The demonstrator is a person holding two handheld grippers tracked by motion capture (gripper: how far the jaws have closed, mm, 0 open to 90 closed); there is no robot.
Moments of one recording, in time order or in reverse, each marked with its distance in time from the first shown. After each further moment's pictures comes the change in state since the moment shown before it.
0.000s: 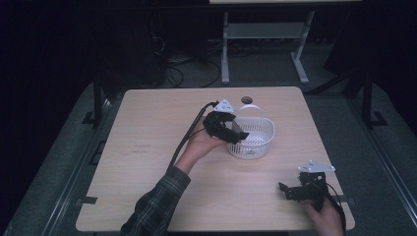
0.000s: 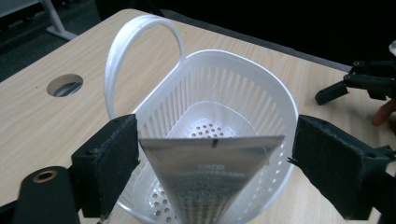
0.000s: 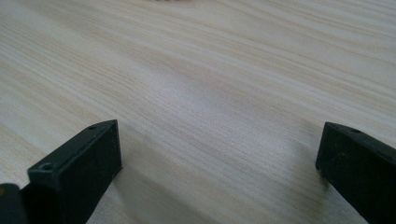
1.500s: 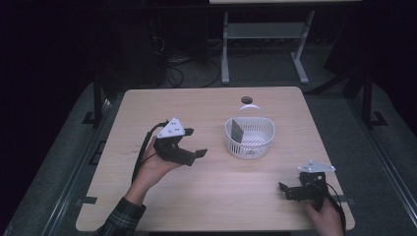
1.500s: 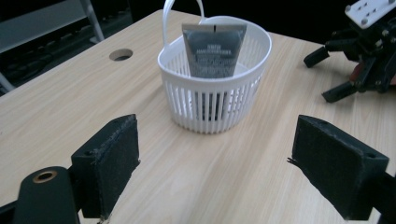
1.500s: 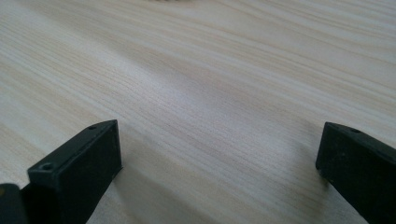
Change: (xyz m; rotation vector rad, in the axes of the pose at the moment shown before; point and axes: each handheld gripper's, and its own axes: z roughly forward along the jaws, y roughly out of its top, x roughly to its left) left arm -0.020 -0.077 -0.126 -0.068 0.122 0.013; right arm 0.000 0.000 0.000 -0.001 0.002 -0.001
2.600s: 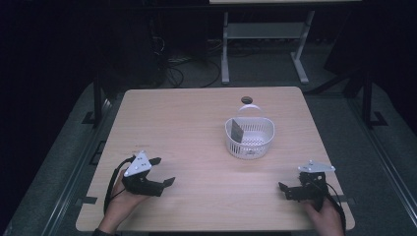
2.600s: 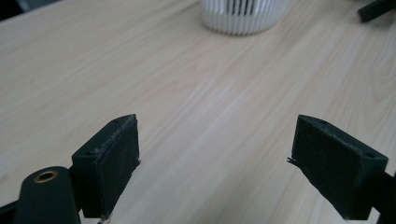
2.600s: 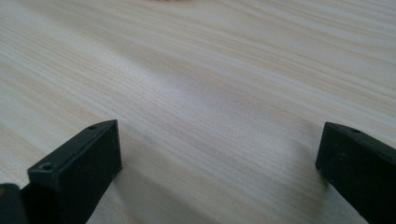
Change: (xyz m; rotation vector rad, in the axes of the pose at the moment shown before) left arm -0.008 -0.113 -0.056 0.073 0.133 -0.073; right arm 0.000 0.000 0.000 0.000 -0.002 0.001
